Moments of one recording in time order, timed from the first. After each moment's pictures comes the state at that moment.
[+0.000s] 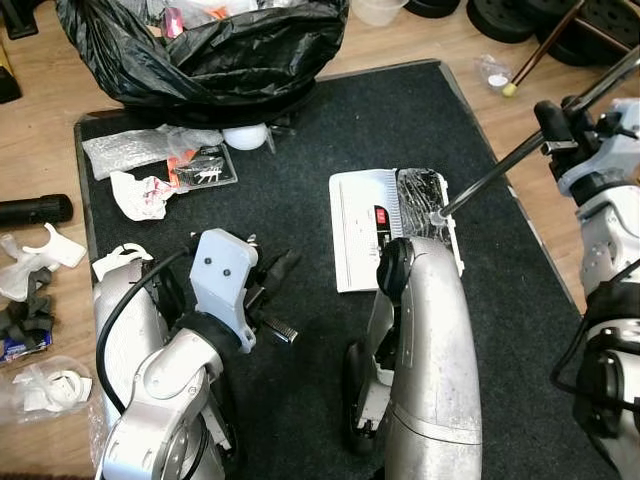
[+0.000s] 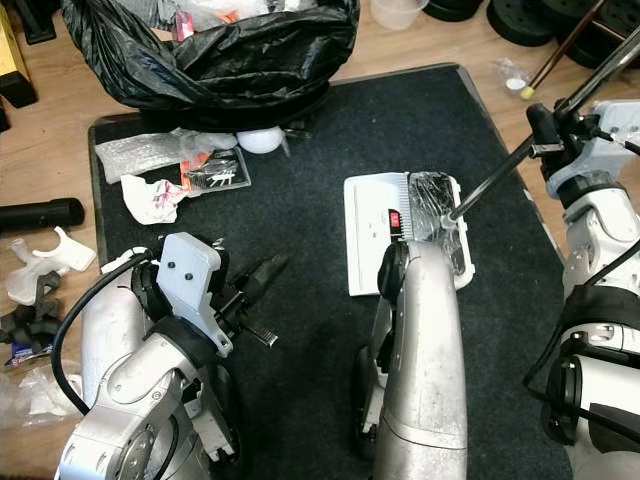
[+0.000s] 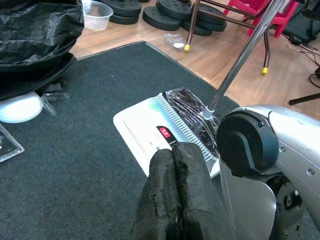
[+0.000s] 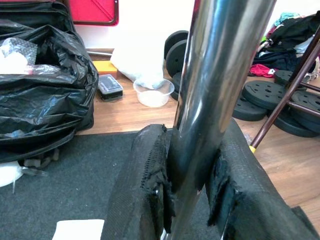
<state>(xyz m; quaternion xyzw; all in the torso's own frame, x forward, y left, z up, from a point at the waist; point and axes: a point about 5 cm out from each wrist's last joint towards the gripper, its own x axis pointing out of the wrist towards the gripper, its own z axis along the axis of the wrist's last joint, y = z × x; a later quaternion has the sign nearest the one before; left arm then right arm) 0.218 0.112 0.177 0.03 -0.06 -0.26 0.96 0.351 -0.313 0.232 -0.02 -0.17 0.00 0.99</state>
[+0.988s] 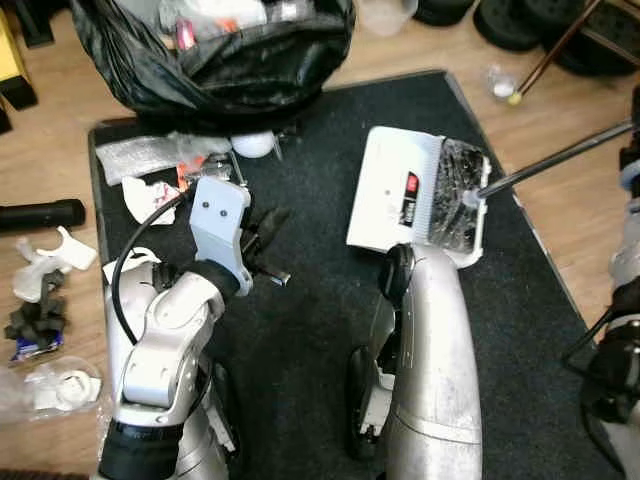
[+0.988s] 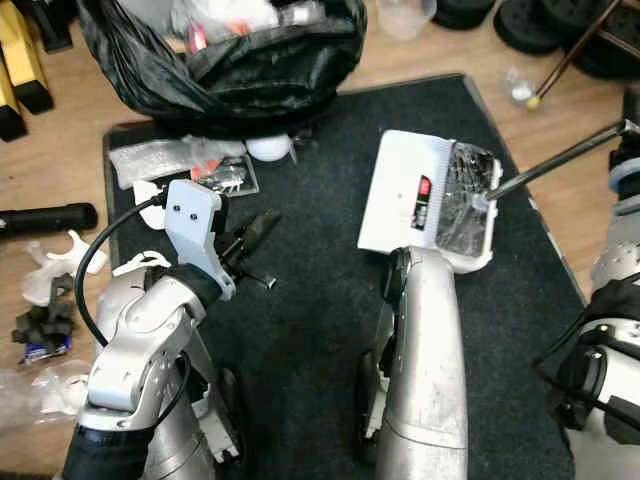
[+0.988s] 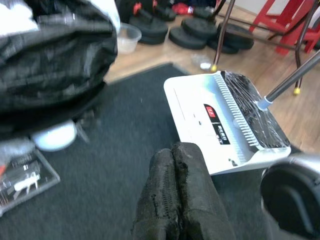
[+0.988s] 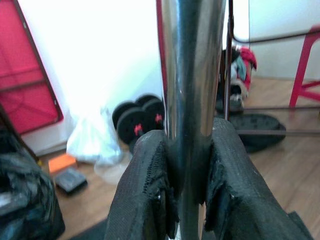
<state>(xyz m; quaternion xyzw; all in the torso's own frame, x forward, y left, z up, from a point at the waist) 0.280 0.120 0.185 0.02 -0.08 -0.23 0.97 0.327 -0.366 0.255 0.14 -0.27 -0.13 0.94</state>
